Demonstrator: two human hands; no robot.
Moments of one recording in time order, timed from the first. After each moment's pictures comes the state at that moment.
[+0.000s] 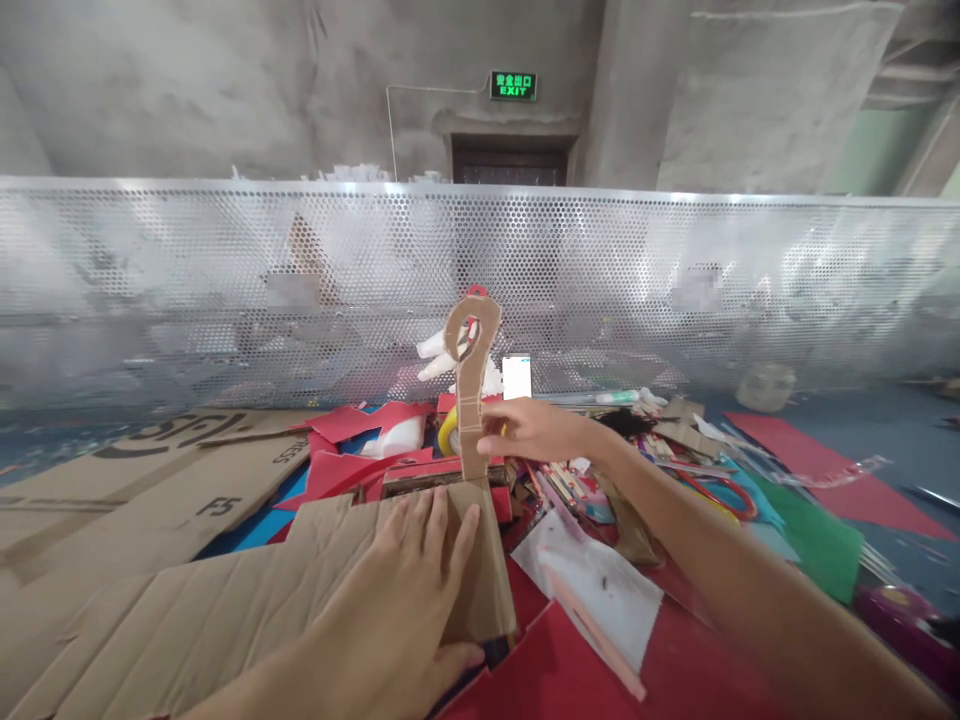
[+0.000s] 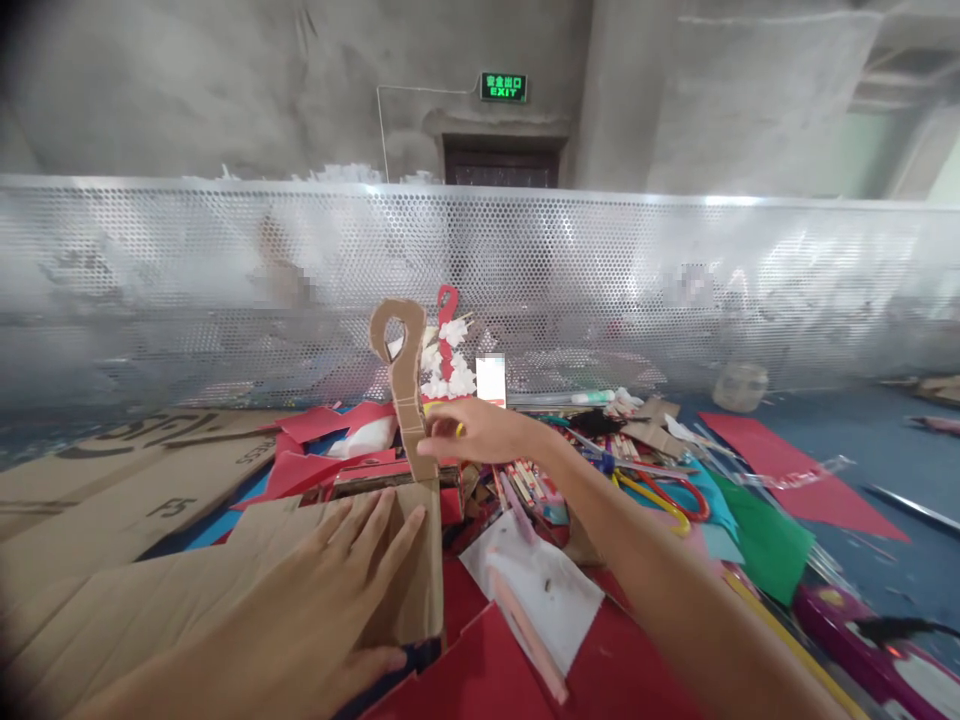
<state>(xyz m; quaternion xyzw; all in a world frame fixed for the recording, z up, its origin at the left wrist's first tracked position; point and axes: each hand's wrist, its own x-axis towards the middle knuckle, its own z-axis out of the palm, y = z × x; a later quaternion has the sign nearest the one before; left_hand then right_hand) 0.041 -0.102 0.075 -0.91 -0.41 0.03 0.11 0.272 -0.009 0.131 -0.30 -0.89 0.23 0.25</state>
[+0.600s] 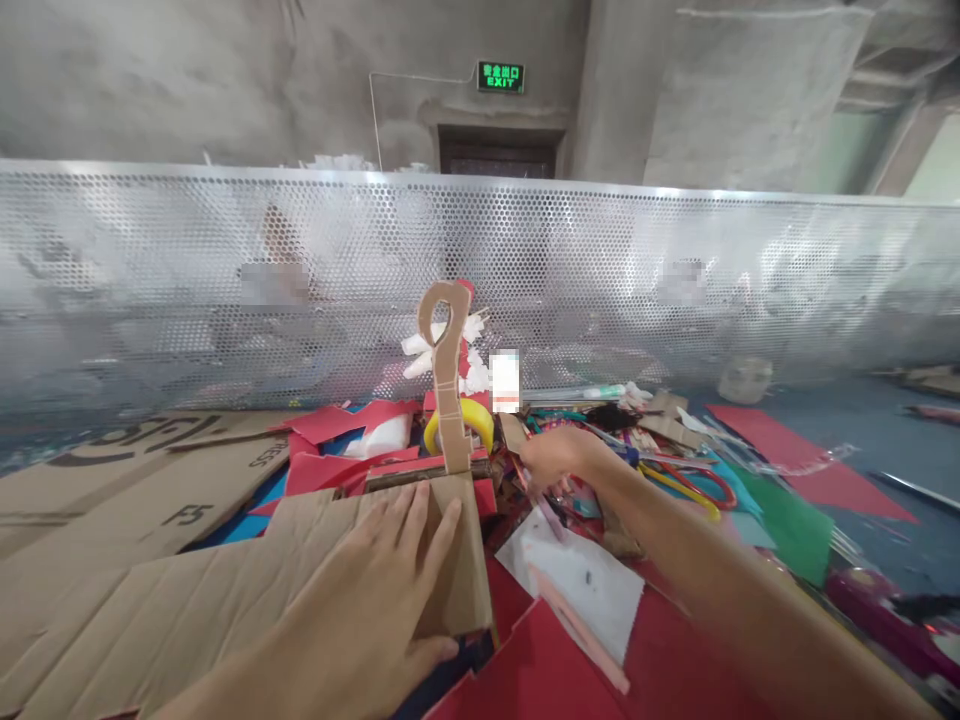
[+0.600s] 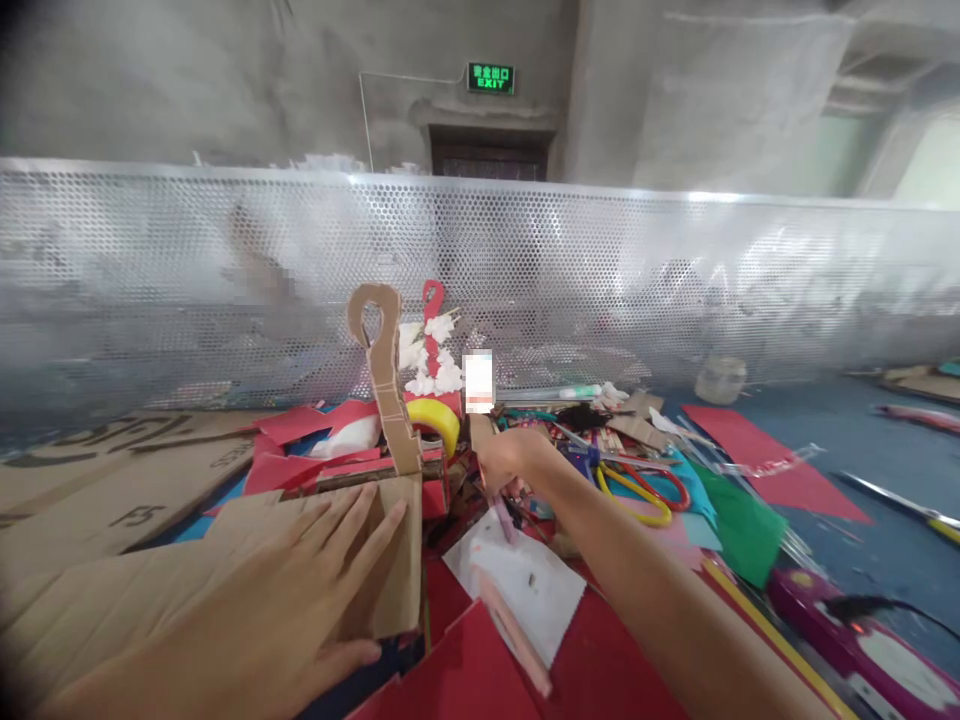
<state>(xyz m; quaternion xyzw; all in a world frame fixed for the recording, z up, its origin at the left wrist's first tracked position) 0.038 -0.098 0.089 -0.90 -0.43 0.05 0.05 0.292 0.011 0.086 -0.62 -0.73 0.22 -0.15</state>
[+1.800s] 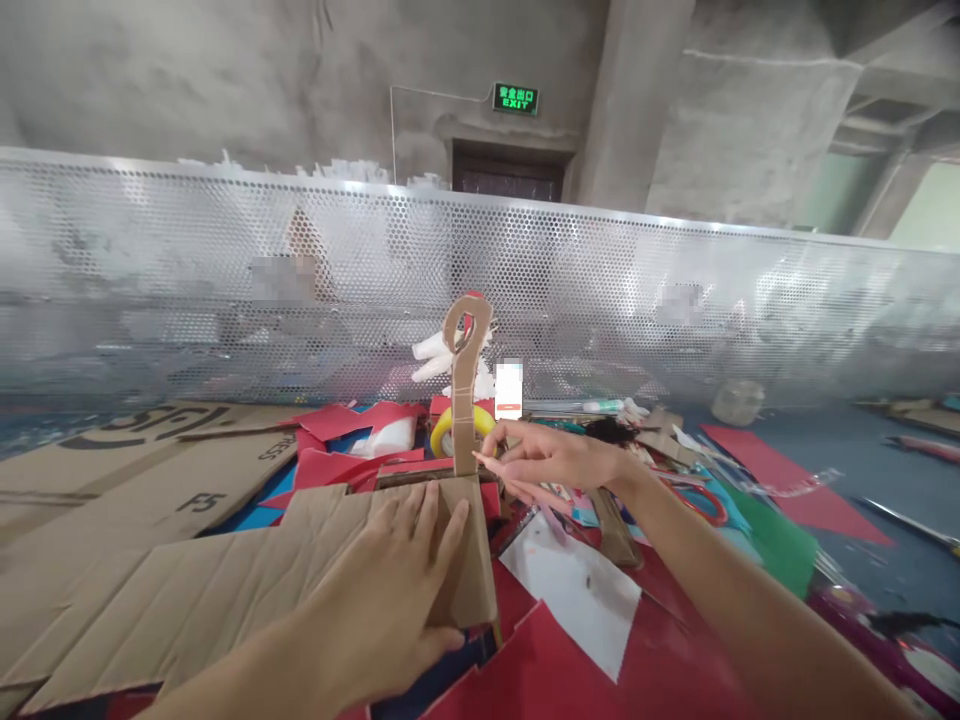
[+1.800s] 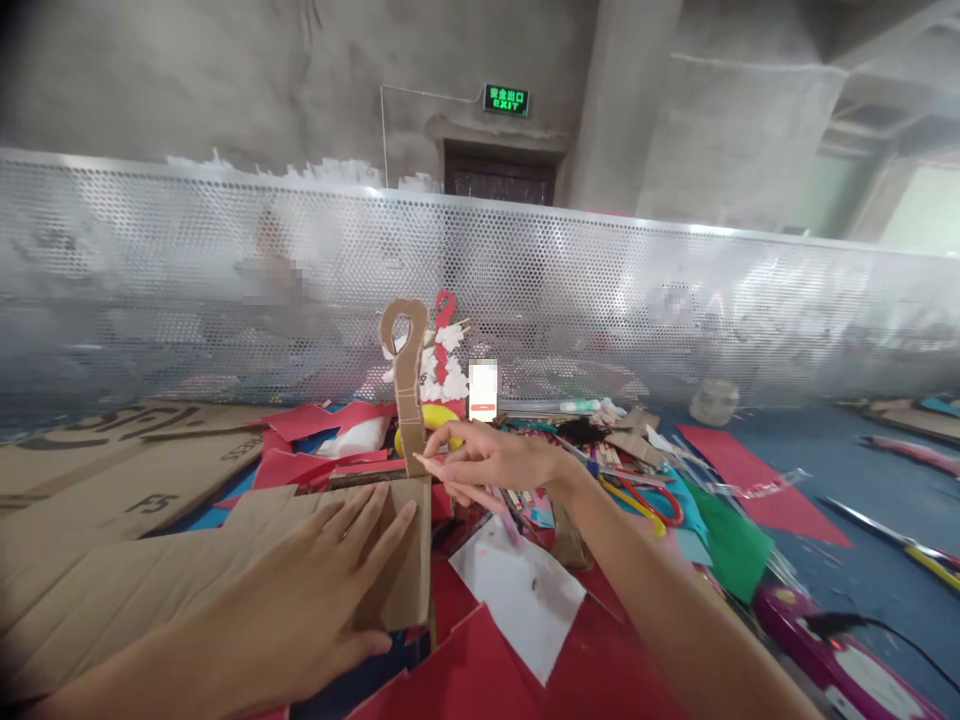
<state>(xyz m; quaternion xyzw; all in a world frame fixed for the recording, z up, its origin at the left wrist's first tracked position) 0.042 -0.102 0.100 -0.90 -0.42 0.08 0.04 0.289 -0.040 0.122 -0.24 -0.80 0.51 0.23</state>
